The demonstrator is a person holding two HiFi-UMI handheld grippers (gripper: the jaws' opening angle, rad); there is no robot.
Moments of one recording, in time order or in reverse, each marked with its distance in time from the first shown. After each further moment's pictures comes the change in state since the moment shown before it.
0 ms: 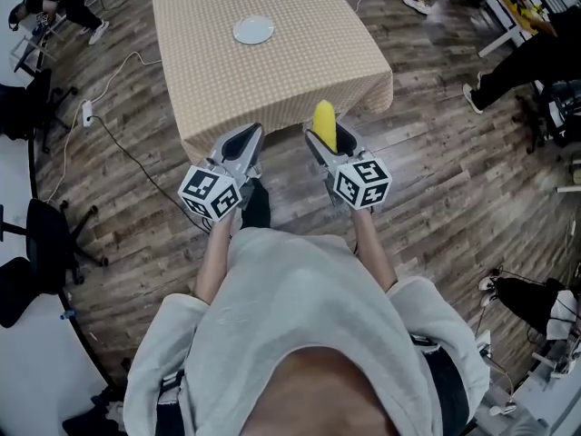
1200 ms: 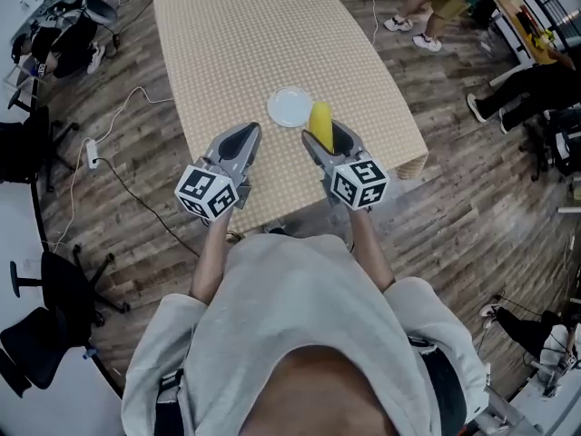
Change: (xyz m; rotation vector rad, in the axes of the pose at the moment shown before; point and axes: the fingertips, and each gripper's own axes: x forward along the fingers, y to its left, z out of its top) left arm 0.141 0.298 0.127 0.019 -0.005 -0.024; right arm 0.321 -0.056 0.133 -0.009 -0.018 -0.001
